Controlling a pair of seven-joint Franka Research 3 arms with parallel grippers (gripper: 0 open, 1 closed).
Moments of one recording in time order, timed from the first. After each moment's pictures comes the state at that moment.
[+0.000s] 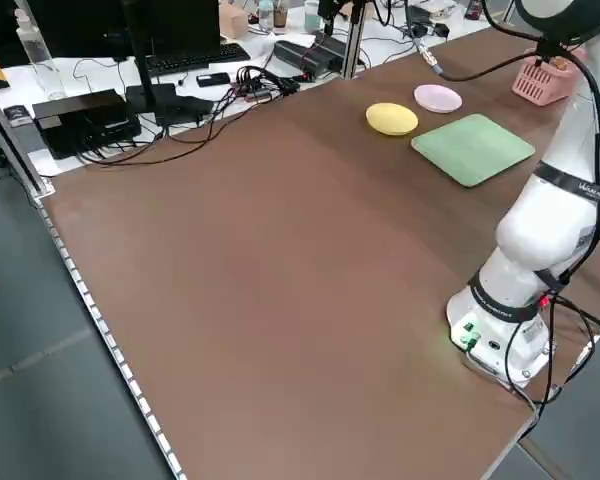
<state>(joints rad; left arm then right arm) -0.09 0.20 -0.06 -1.52 -0.04 1.80 -0.22 0.01 0.07 0.03 -2.26 0.09 2.14 0.01</state>
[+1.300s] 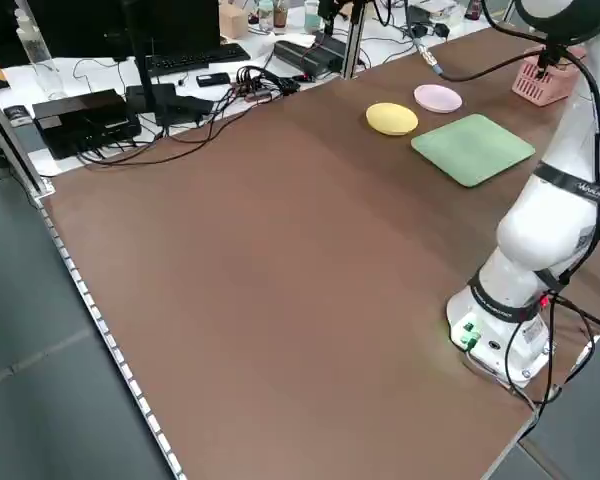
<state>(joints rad) -0.09 0.20 -0.06 -1.52 -0.04 1.80 -0.22 0.00 0.08 0.02 -2.37 0.09 2.26 0.01</state>
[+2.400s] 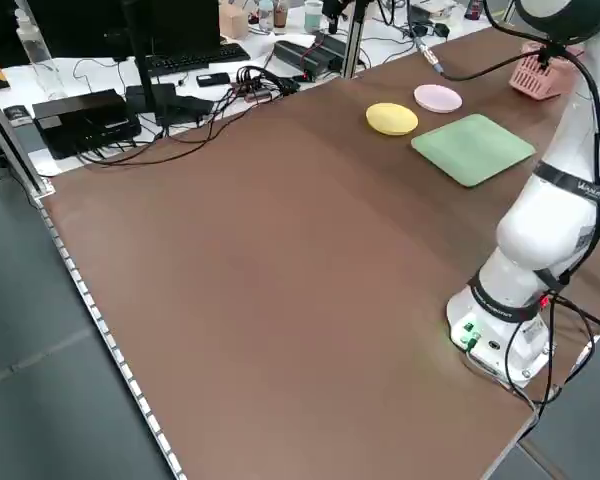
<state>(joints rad) -0.10 0.20 -0.08 -1.52 -0.04 1.80 -0.22 -0.01 0.03 0.02 -2.34 0.09 2.25 0.01</state>
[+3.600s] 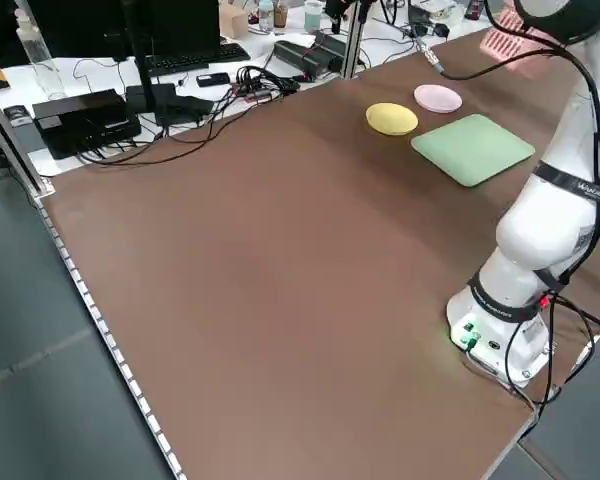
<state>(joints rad) -0.11 0.20 -0.08 -1.51 -0.04 1.80 -0.22 0.48 -0.07 0.05 -2.05 0.35 2.18 0.44</state>
